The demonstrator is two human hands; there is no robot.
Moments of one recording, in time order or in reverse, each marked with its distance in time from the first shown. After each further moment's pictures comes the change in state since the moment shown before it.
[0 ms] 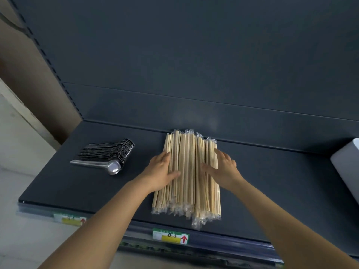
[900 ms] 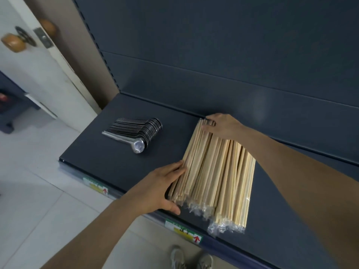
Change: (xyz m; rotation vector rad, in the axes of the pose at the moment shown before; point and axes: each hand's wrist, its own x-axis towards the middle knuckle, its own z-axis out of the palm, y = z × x) left_hand -0.064 -0.034 0.025 0.060 -0.026 0.030; right_hand 0.139 -0.076 0.019 -0.411 -0.323 -0.457
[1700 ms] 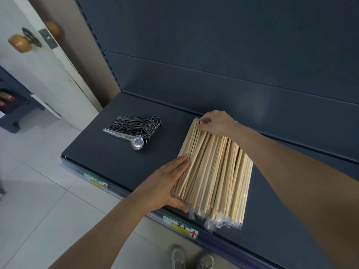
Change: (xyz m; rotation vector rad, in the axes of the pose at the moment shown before) left_hand 0.008 0.019 0.011 0.077 0.056 0.026; right_hand -0.001 -0.012 0.002 0.022 0.058 -0.025
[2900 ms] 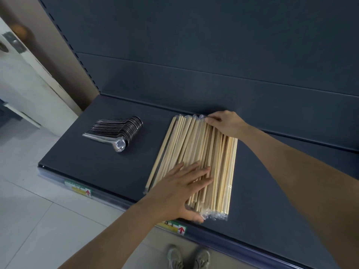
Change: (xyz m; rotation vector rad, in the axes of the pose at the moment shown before) left_hand 0.018 0.053 0.018 0.281 -0.002 0.301; right_hand -0.039 0.067 -0.008 0.140 0.087 0.104
